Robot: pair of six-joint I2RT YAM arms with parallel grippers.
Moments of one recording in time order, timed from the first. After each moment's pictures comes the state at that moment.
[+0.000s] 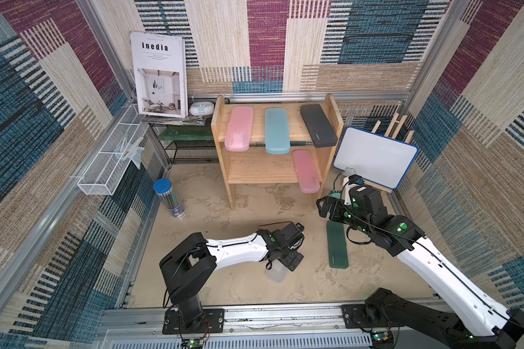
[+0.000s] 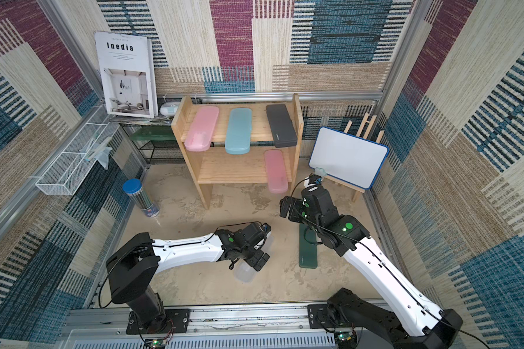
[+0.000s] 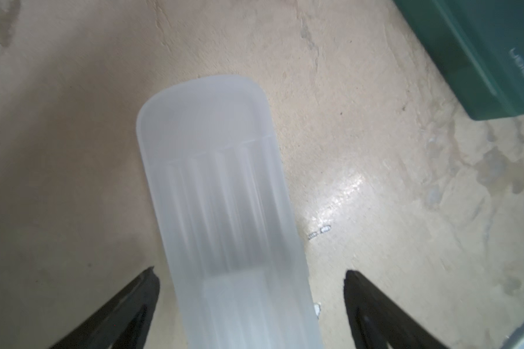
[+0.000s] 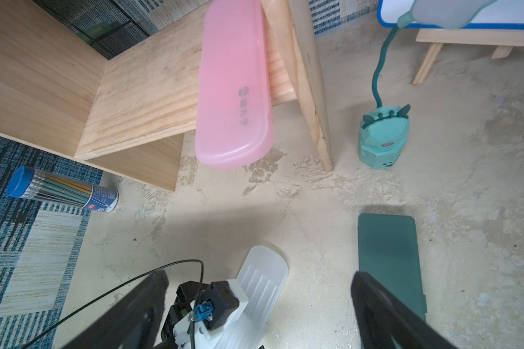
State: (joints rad) left arm -1.02 1.76 1.08 -0.45 -0.08 -0.23; right arm 0.59 1.01 1.09 -0.71 0.17 0.64
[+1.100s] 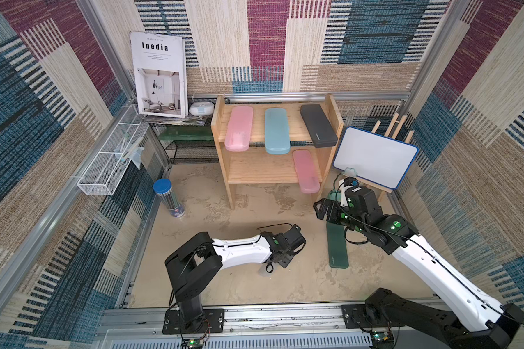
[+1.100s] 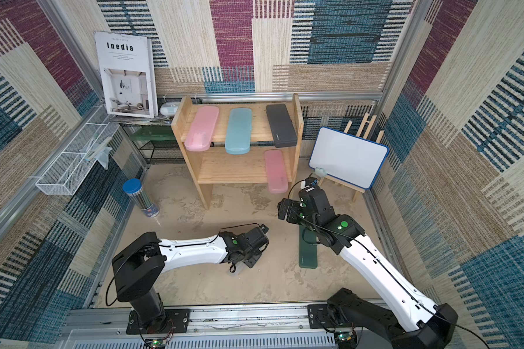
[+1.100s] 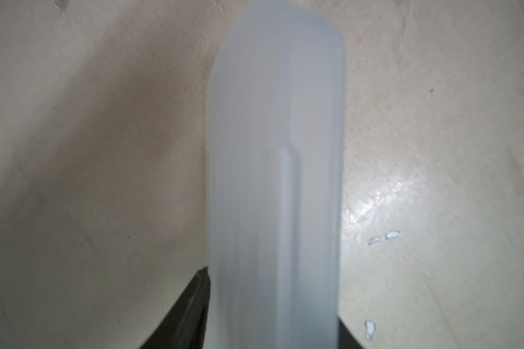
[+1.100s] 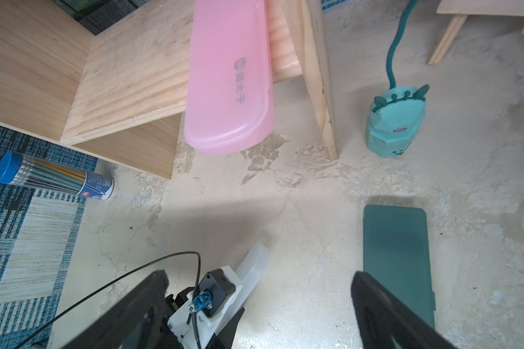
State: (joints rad) left arm -1.04 1.75 1.08 -0.52 -0.24 -0.29; right arm 0.58 1.04 1.06 -0.68 0.11 0.64
